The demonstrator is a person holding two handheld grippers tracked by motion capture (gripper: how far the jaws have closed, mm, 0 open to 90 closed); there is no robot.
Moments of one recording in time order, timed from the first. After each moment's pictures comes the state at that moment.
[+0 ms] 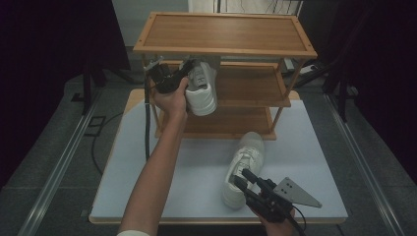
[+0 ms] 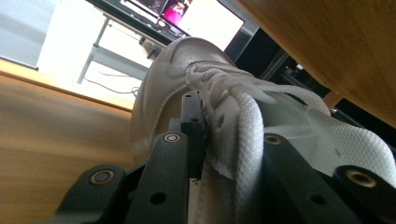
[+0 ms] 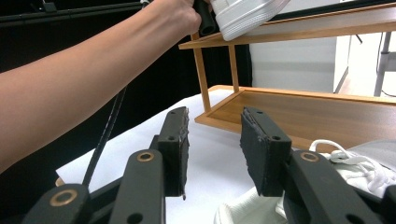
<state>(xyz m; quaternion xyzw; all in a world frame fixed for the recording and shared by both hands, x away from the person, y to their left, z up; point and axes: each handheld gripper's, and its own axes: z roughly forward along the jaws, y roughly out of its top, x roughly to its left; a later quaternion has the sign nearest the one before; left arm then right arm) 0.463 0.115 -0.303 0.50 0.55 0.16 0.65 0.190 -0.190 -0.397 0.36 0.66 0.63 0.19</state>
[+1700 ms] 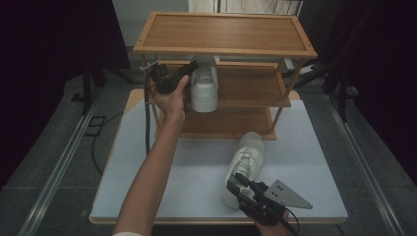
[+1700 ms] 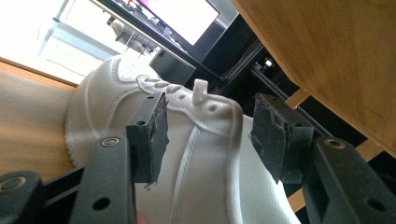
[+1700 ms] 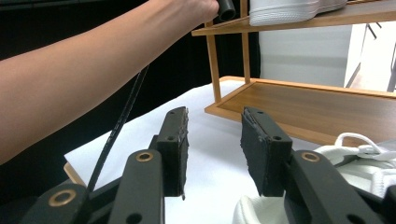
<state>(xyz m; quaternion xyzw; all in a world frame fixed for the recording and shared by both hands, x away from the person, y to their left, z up) 0.467 0.125 -0.315 0.50 0.52 0.08 0.69 0.186 -0.176 -0.403 0.34 0.68 0.62 0.18</state>
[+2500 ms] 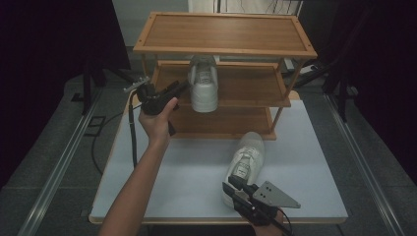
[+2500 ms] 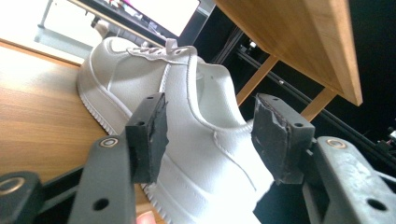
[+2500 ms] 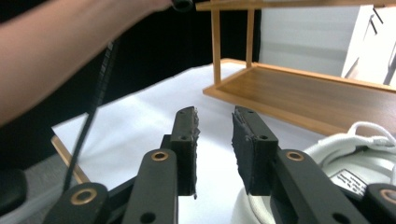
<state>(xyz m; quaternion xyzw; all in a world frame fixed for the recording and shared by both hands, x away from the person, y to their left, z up) 0.394 0.150 -0.321 0.54 0.48 0.10 0.69 0.189 -0.162 -0.414 0.33 0.72 0.58 0.20</state>
